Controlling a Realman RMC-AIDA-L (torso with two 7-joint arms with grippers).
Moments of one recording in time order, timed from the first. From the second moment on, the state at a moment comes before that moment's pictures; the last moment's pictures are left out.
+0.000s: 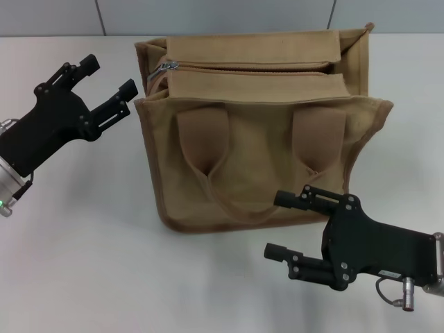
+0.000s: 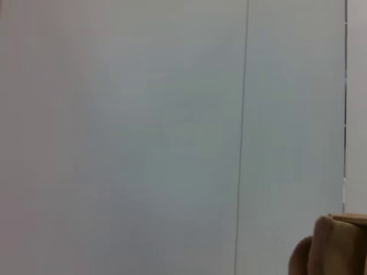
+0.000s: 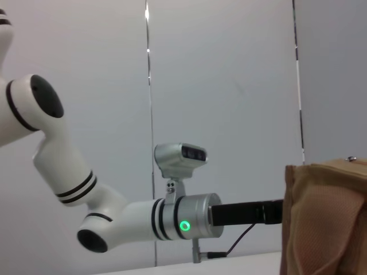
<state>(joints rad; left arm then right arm) -0.50 -2.07 0.05 0.23 1.96 1.56 -0.73 0.45 2.09 -0.56 -0.15 -1.97 -1.79 0.59</state>
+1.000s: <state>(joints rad) -0.53 -2.07 0.15 0.24 1.89 1.59 -0.74 0.48 2.09 -0.54 -0.10 -1.97 -1.75 0.58</state>
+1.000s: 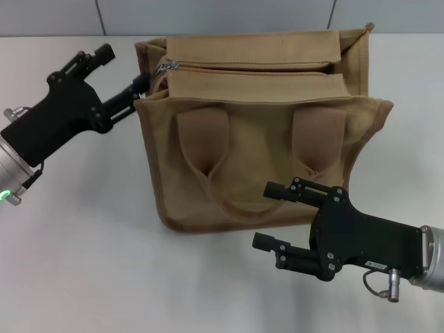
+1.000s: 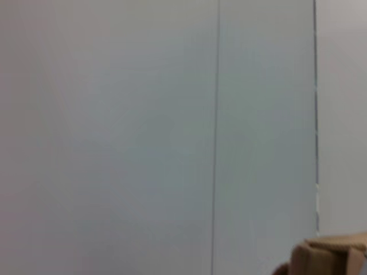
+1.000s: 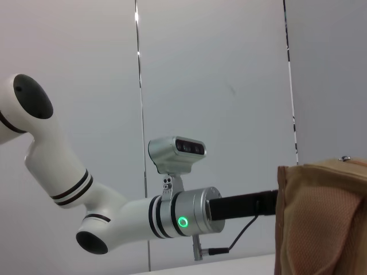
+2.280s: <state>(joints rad) -0.55 -2.07 0.38 0.35 1.83 1.60 -0.86 0.49 2.09 -0.53 -0.10 -1.97 -1.74 0.58</state>
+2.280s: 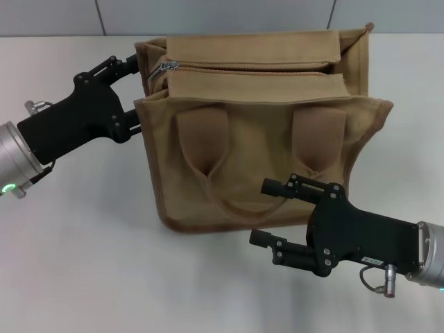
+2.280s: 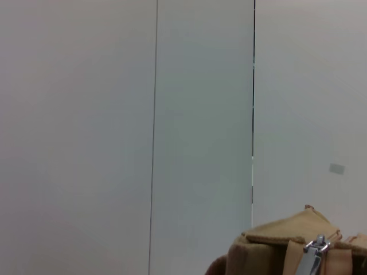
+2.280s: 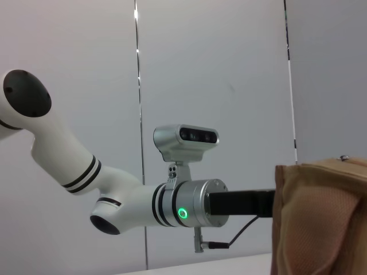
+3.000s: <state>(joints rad) -0.50 -2.07 0.39 0.33 1.69 1.60 -0.90 0.49 2.09 -0.51 -0.09 -1.97 -1.73 0.56</state>
